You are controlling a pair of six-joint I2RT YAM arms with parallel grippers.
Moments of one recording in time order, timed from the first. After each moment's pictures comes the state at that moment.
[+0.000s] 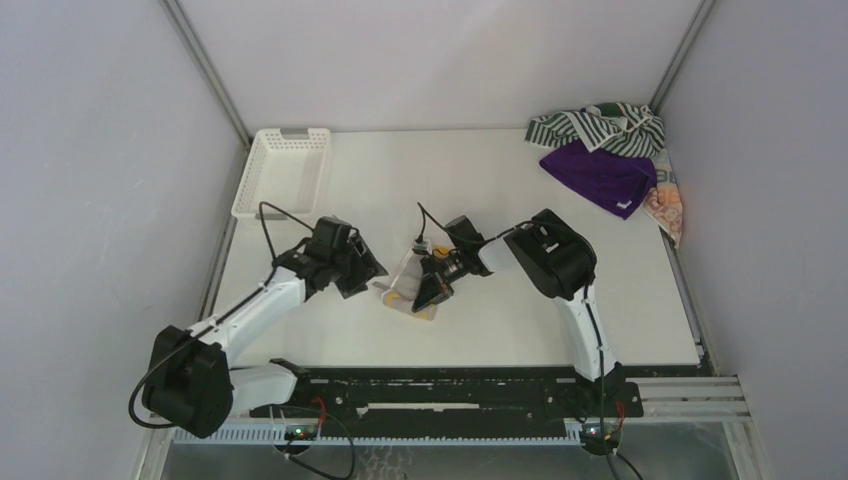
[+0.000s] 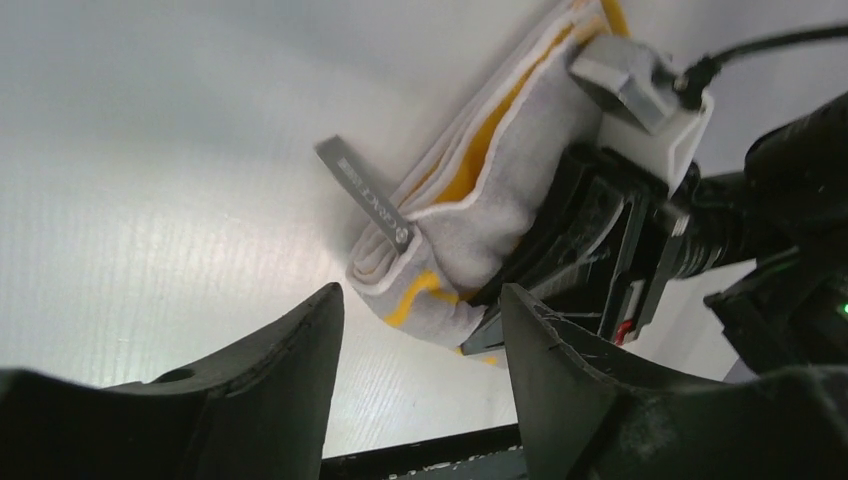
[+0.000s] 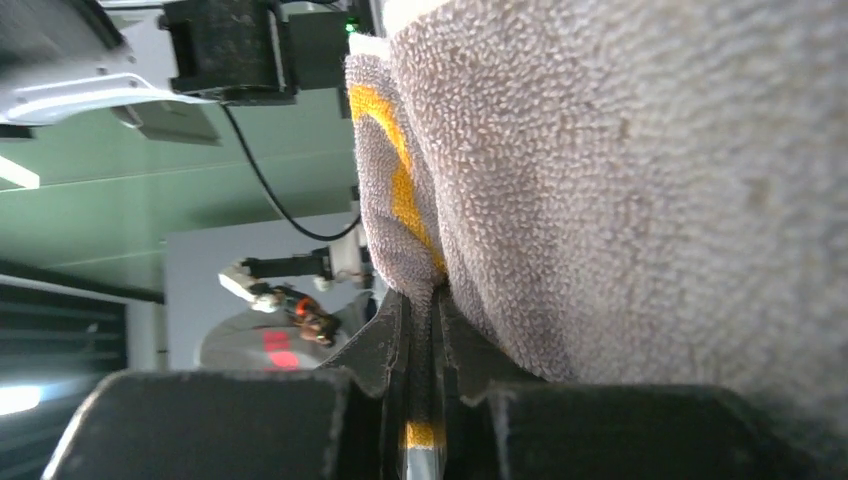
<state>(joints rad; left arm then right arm) -0.40 1.21 0.74 -0.50 0.06 -0.96 0.63 2.23 1.12 0.17 -1.28 0.65</state>
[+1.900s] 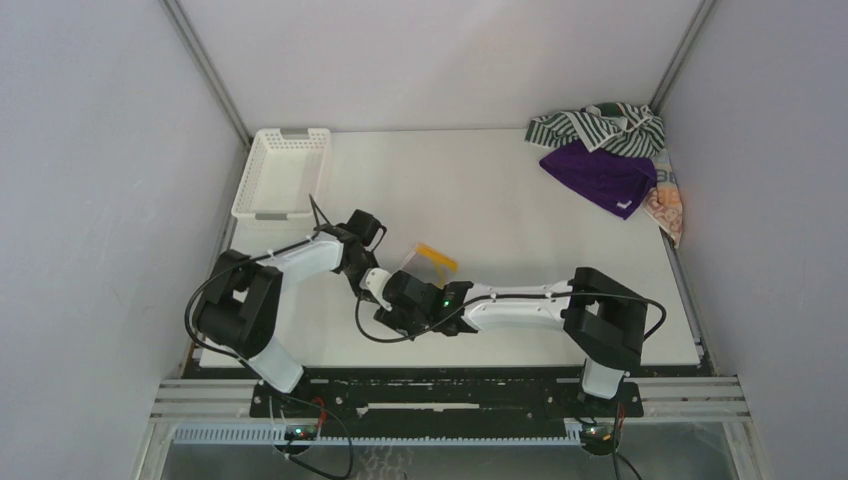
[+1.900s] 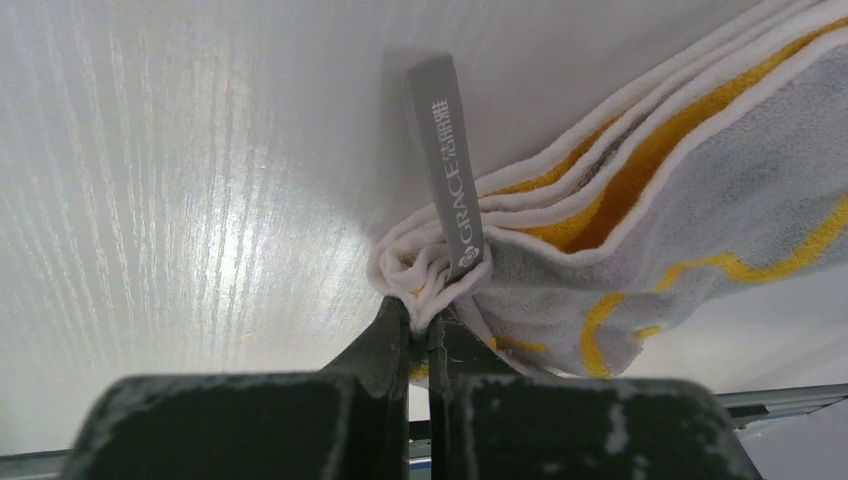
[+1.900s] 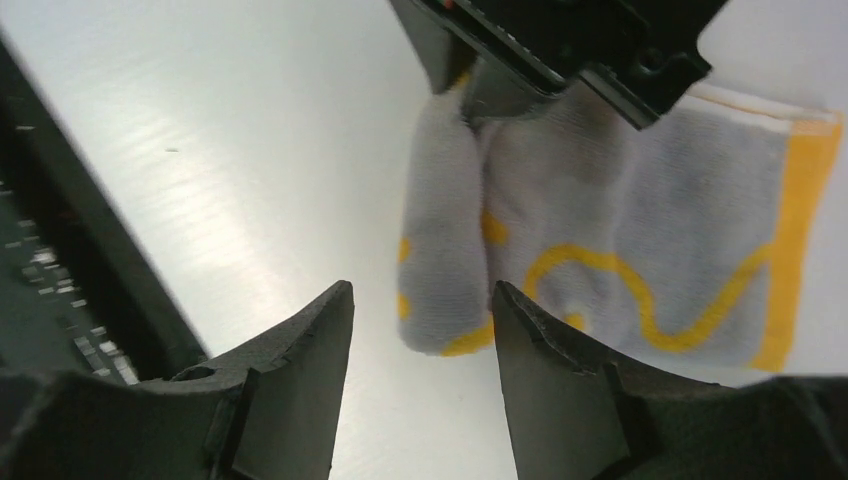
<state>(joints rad) -0.45 1.62 0.91 -0.67 0.13 -0.90 1.19 1.73 1.10 -0.24 0.10 0.04</state>
